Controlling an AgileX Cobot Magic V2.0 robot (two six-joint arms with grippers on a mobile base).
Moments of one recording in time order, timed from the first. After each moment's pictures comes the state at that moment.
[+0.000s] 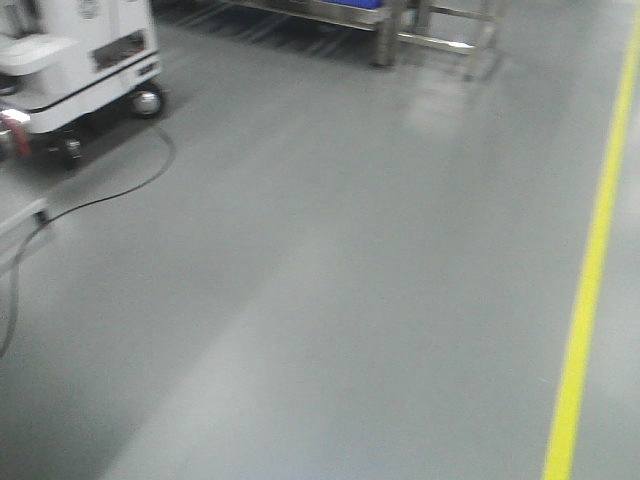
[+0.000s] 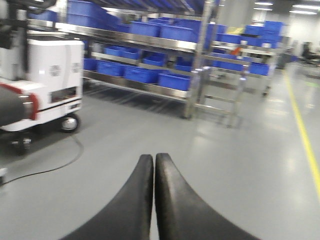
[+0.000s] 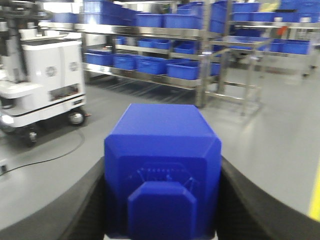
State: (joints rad) left arm -0.05 -0.02 0.03 0.03 0.08 -0.18; right arm 0.12 0.01 -0.29 -0.09 0.41 0.07
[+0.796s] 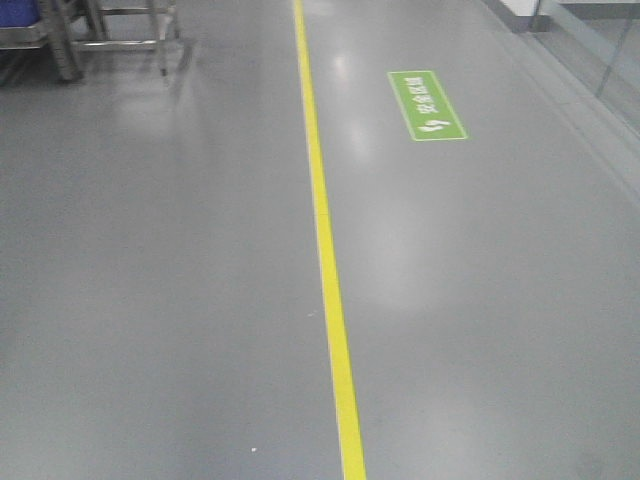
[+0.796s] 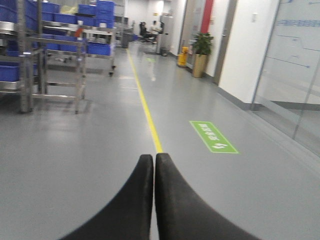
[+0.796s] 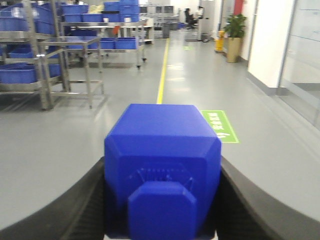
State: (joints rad) left arm -0.05 -0.02 0.03 0.03 0.08 -0.18; right arm 0.12 0.01 -0.29 -0.09 0.41 0.07
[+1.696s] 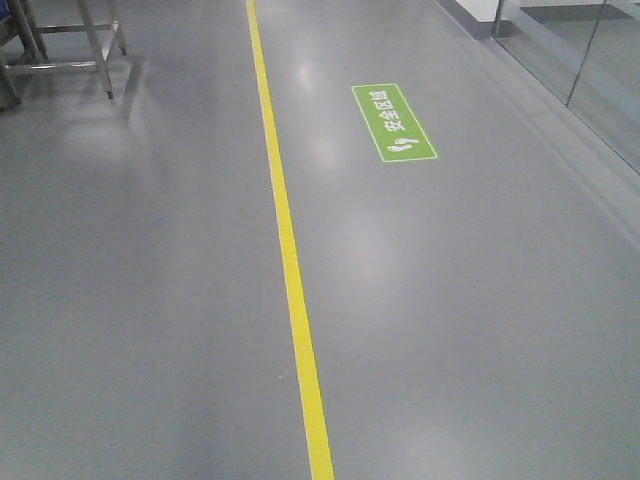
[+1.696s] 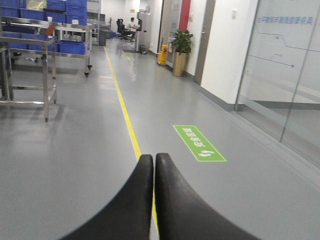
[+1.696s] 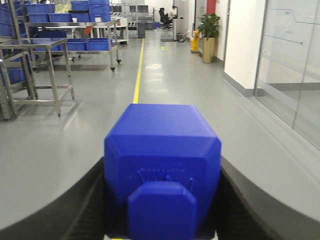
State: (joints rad) left arm -0.05 -0.02 0.03 0.03 0.08 -0.18; right arm 0.12 0.01 -0.29 -0.09 0.41 0.07
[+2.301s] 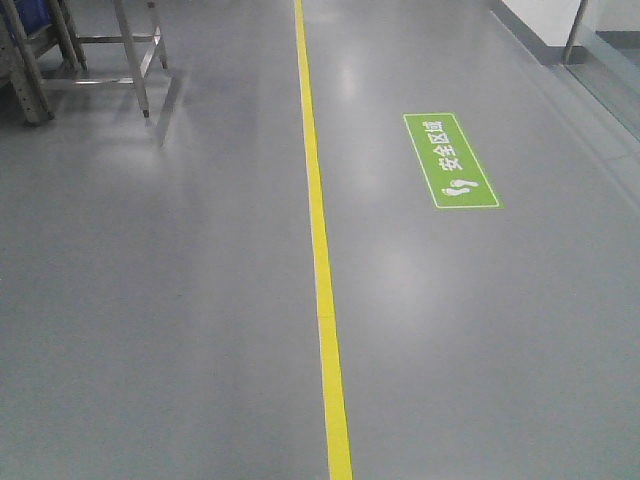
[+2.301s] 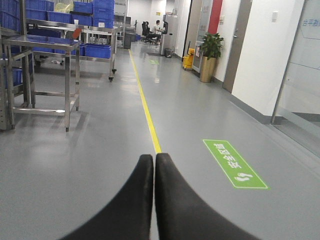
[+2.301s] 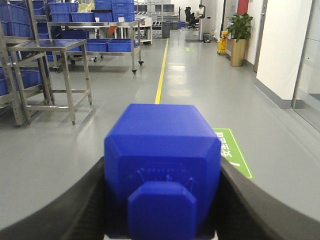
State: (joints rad) left arm -0.05 -0.02 0.03 0.03 0.08 -0.18; right arm 0.12 0.01 -0.29 -0.09 0.41 0.07
